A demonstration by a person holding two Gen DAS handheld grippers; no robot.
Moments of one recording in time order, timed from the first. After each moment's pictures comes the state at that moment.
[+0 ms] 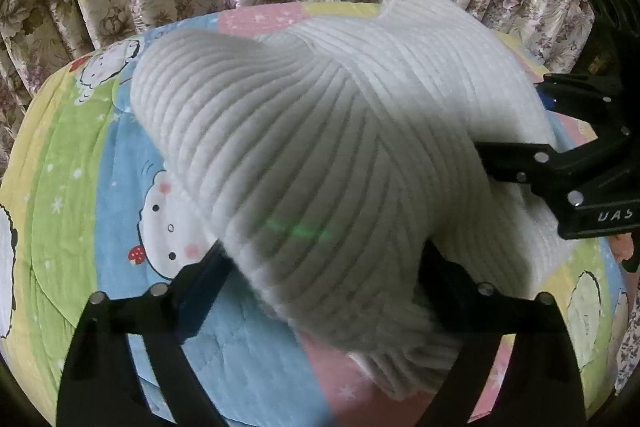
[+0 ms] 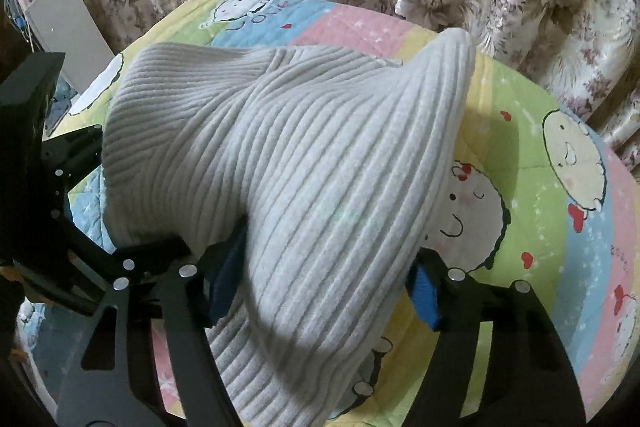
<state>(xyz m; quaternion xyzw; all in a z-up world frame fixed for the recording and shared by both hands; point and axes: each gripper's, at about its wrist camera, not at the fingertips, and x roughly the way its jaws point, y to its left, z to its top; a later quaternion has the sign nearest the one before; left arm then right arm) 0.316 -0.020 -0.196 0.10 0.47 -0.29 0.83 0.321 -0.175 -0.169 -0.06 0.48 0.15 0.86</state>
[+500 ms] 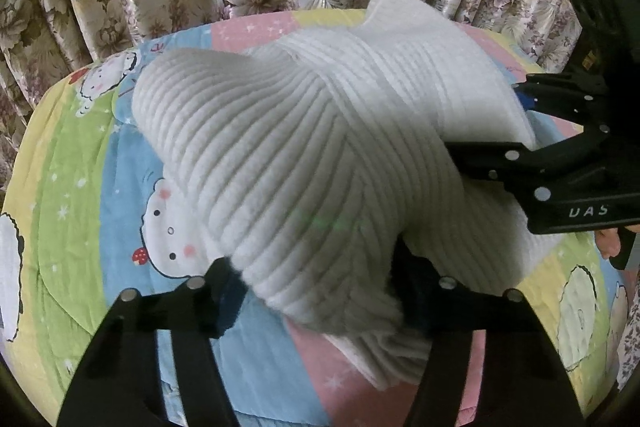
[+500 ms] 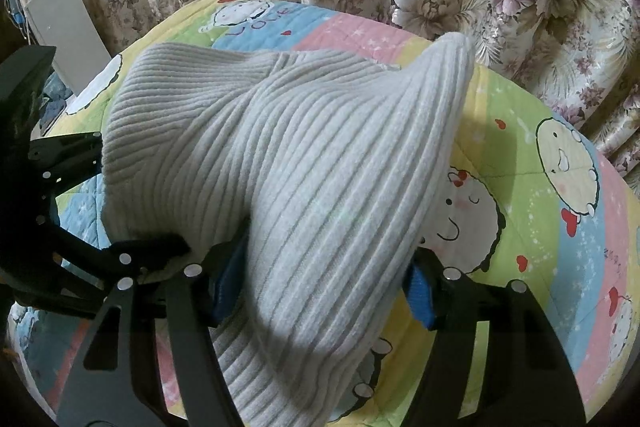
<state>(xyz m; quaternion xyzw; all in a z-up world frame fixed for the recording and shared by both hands) 0.310 -0.022 -0.185 0.11 0.46 -0.30 0.83 0.318 -0.174 -0.169 -0.06 0.47 0.15 0.87</state>
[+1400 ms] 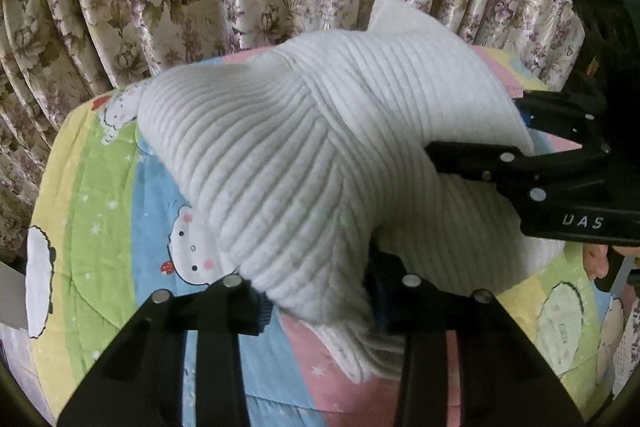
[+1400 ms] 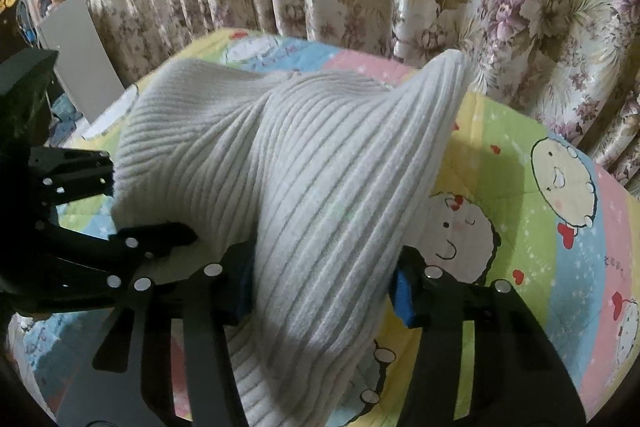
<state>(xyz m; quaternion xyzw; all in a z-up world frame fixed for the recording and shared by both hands) 0.295 -0.028 -0.144 0.12 0.43 -0.28 0.85 0.300 -0.179 -0.143 -0.03 0.41 0.16 0.90</state>
